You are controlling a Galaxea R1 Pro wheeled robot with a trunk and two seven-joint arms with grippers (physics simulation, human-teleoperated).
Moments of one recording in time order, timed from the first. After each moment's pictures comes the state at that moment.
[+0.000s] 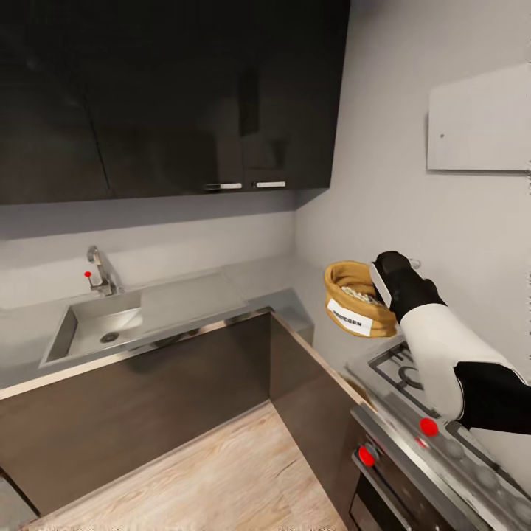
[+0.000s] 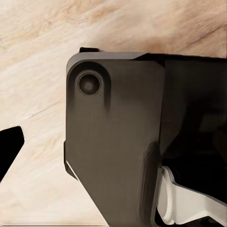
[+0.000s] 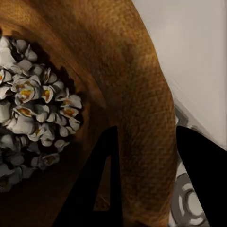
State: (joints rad) left arm -0.06 -0.04 0.06 -0.06 0.00 -0.07 0.00; right arm -1.30 -0.06 -0.01 -0.54 0.13 1.04 -0.39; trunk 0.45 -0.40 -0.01
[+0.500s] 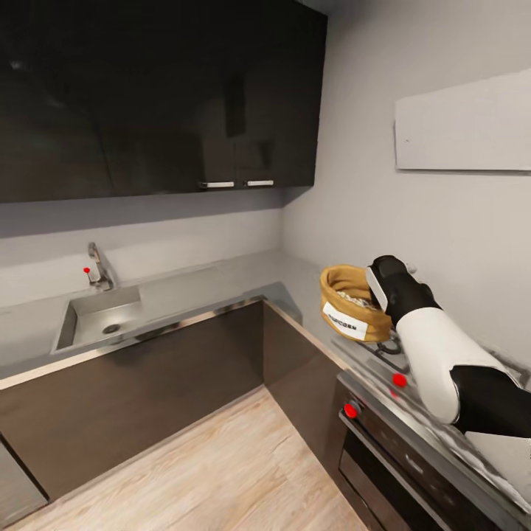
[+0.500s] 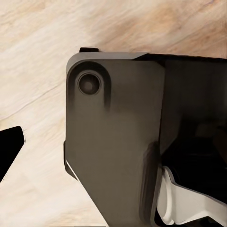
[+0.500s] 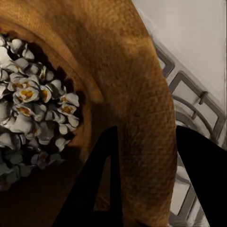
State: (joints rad) left arm -0.06 -0.04 0.06 -0.06 0.00 -0.07 0.00; right arm -1.28 -0.04 -0.03 -0.54 0.13 1.04 -0.39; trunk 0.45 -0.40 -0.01
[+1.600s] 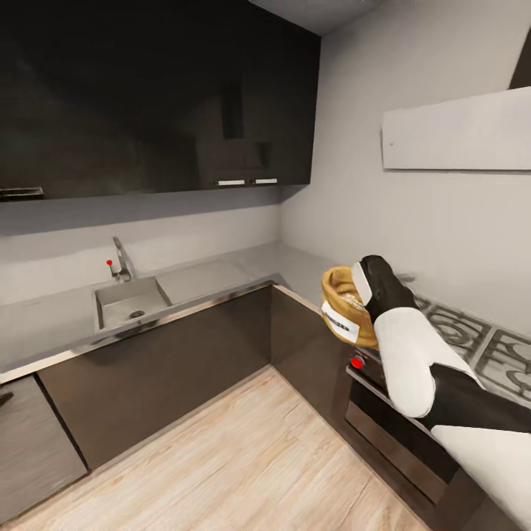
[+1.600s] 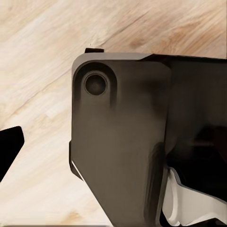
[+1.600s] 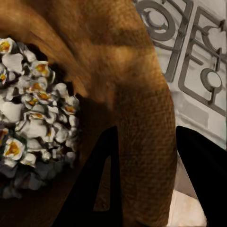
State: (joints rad) left arm -0.06 -0.03 0.06 -0.06 0.00 -0.07 0.00; right arm -1.29 0.10 -0.32 -0.56 0.12 1.04 -0.76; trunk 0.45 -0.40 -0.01
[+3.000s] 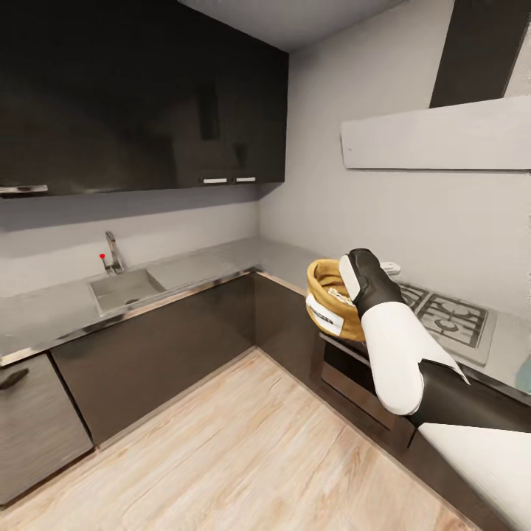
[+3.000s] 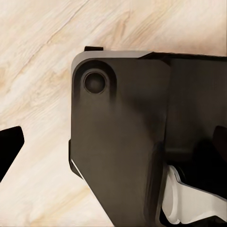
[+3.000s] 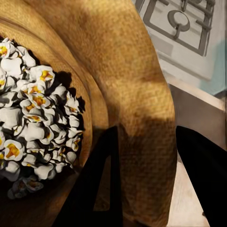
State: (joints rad) left arm -0.06 -0.03 0.06 -0.06 0.00 -0.08 0.00; right arm -1.31 0.17 -0.33 -0.58 0.13 1.04 -0.72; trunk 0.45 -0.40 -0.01
